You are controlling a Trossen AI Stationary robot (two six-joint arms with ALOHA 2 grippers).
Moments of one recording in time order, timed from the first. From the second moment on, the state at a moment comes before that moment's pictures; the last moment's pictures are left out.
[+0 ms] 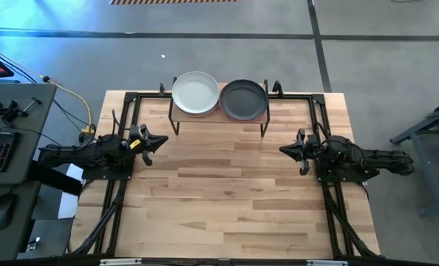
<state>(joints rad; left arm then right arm) 0.01 0.00 0.01 0.06 -0.32 -0.36 -0.07 0.01 0.01 0.01 0.01 0.23</state>
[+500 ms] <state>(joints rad) 0.00 0.00 0.01 0.01 0.00 -0.05 -0.07 0.01 0.01 0.01 0.01 0.23</state>
